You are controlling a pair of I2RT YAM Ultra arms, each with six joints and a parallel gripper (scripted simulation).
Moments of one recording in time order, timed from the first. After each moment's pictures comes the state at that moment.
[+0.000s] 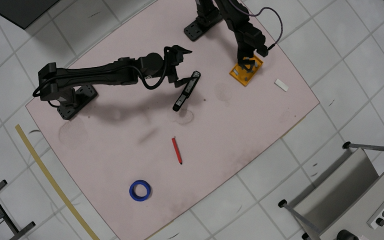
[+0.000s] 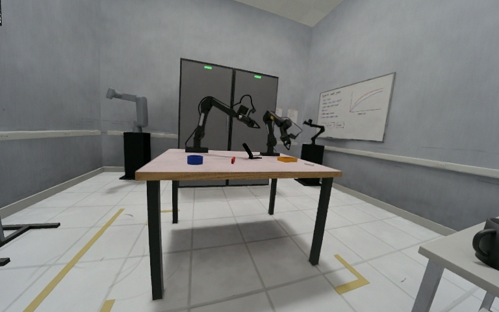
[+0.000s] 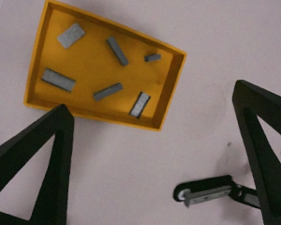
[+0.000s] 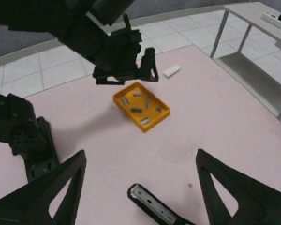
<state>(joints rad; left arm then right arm) 0.04 1.07 0.64 -0.53 0.04 -0.77 1.07 1.77 1.32 0.05 -0.04 0.01</state>
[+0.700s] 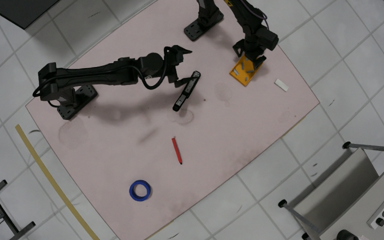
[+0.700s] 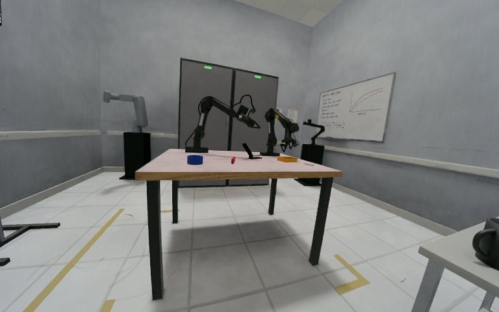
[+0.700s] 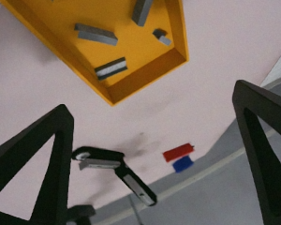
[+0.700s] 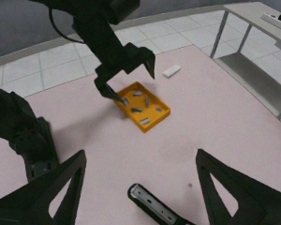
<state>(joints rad) 0.22 1.30 0.76 -0.68 0.32 -1.41 1.07 1.77 1.32 0.05 -0.04 0.01</state>
